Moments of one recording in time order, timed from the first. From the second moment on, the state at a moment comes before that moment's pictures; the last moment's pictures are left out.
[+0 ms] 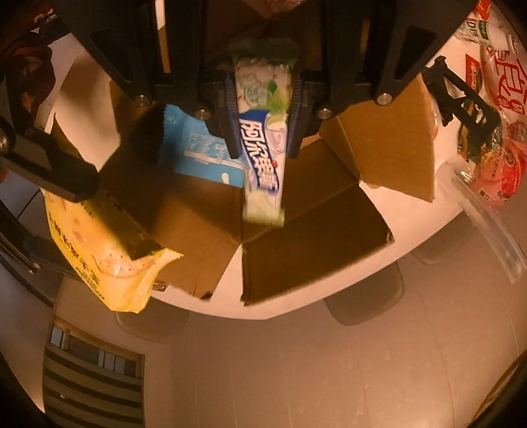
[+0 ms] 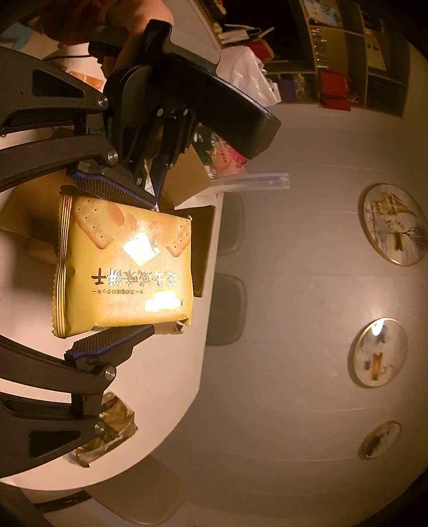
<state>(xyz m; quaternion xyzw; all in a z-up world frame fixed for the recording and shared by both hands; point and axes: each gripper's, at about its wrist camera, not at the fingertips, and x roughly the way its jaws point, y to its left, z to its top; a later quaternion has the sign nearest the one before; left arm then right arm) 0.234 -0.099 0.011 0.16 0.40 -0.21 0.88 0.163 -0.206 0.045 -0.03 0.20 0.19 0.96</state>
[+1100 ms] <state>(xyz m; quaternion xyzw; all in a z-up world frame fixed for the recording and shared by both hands) 0.177 0.006 0.061 0.08 0.33 -0.18 0.92 0.265 -0.113 0.021 -0.11 0.35 0.25 0.89</state>
